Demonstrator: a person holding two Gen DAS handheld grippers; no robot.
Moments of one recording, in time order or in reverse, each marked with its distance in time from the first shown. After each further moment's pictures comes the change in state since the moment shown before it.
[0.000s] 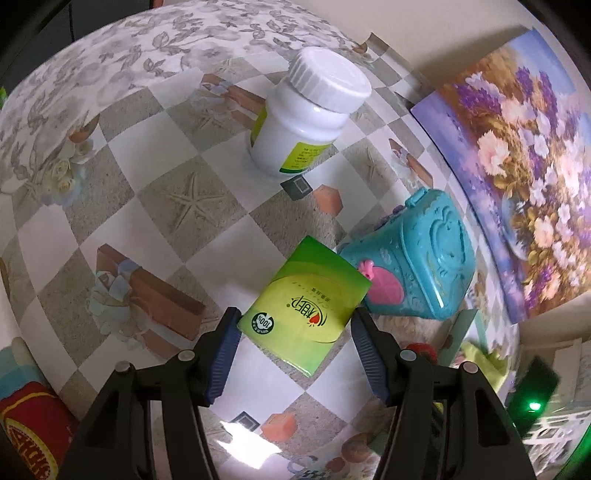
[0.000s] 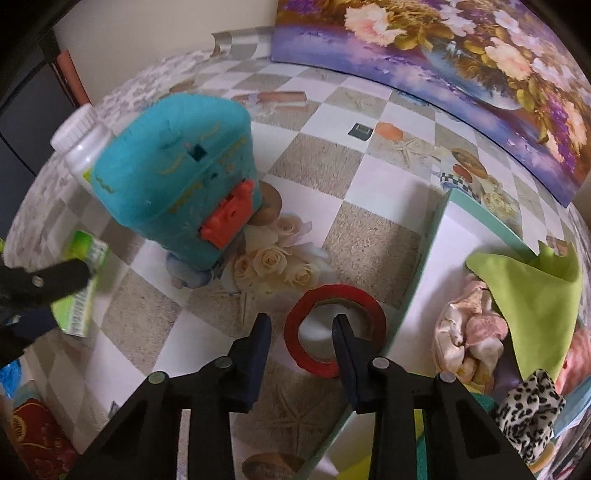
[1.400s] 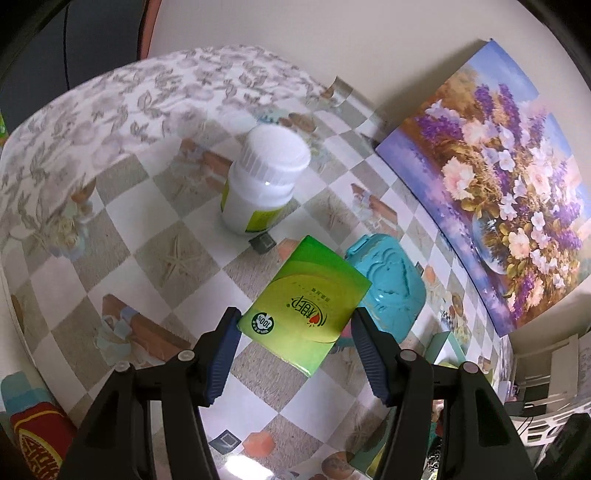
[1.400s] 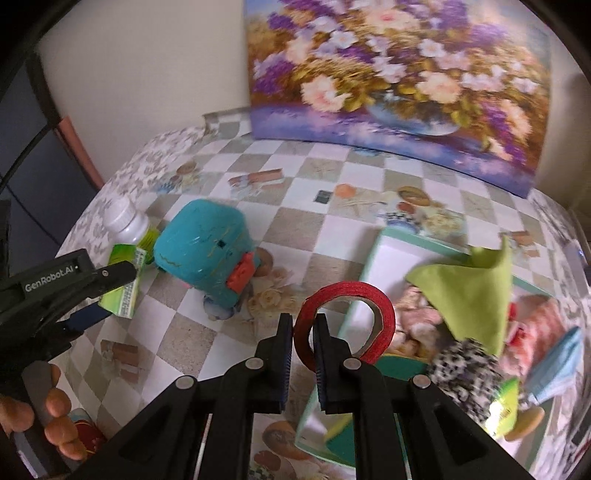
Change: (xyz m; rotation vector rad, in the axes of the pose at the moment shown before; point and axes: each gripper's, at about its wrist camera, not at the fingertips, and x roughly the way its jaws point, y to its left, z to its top) left arm -0.037 -0.030 0.004 0.085 -0.175 -0.016; right arm -0.102 -0.032 -0.016 0.167 -0.208 0.052
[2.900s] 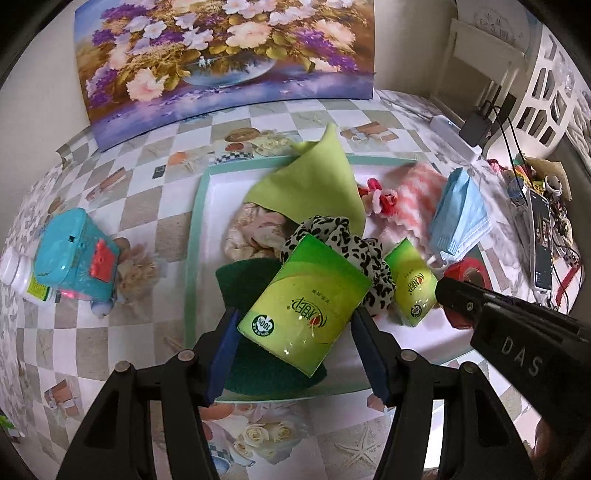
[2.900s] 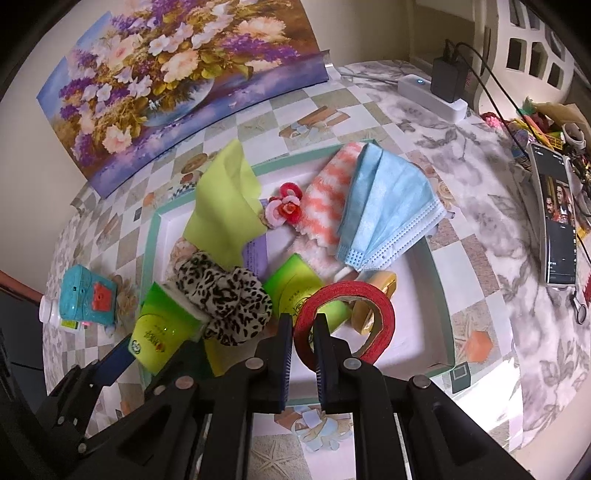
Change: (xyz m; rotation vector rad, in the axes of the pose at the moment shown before) left arm 0.011 -0.204 -0.208 0.987 0.160 -0.065; right arm -0.047 -0.187 -0.095 0.554 0.091 -0.138
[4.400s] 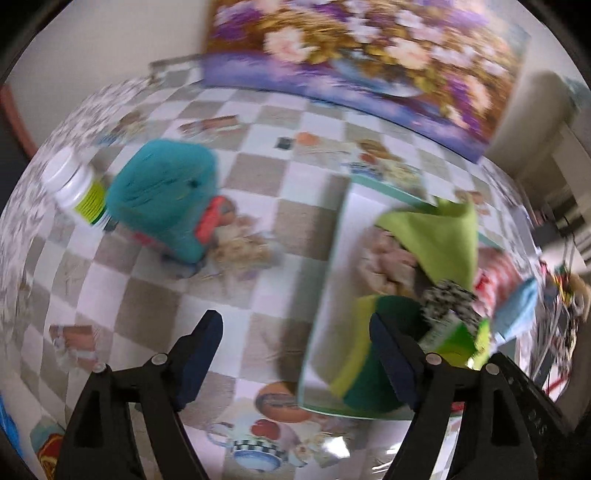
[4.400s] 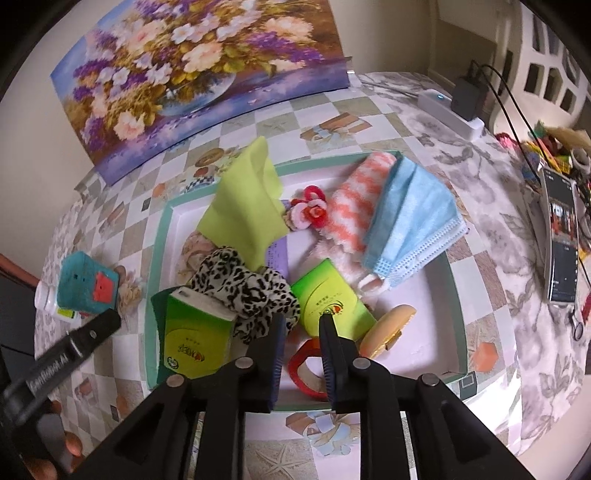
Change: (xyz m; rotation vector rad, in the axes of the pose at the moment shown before) left arm -0.003 0.119 -0.002 -0.417 0.034 0.063; right arm 0.001 0.026 -0.002 -0.072 -0.019 -0.023
